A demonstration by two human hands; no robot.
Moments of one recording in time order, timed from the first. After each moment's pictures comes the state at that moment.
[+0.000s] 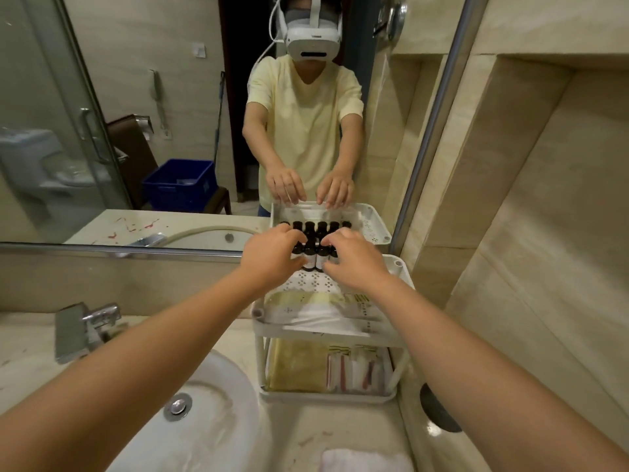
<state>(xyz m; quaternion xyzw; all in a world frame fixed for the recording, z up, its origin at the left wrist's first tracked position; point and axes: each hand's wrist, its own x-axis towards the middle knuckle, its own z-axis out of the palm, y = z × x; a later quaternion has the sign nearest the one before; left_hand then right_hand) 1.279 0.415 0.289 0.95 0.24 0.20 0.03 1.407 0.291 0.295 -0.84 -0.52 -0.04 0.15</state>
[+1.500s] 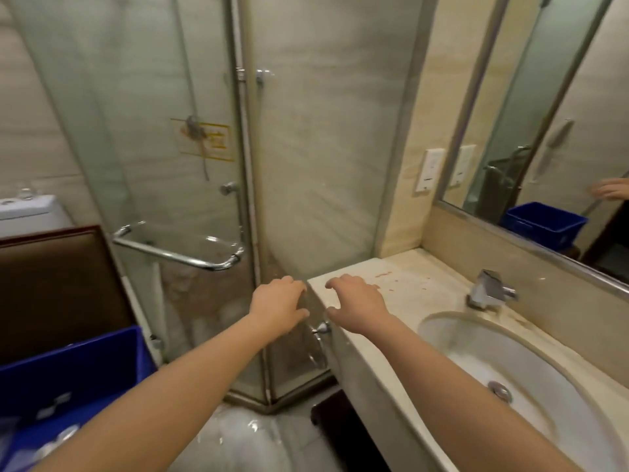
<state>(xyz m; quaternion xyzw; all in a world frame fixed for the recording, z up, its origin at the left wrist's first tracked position) 0.568 0.254 0.227 0.68 0.73 0.06 0.00 0.737 0.309 0.240 -0.47 -0.88 0.06 0.06</state>
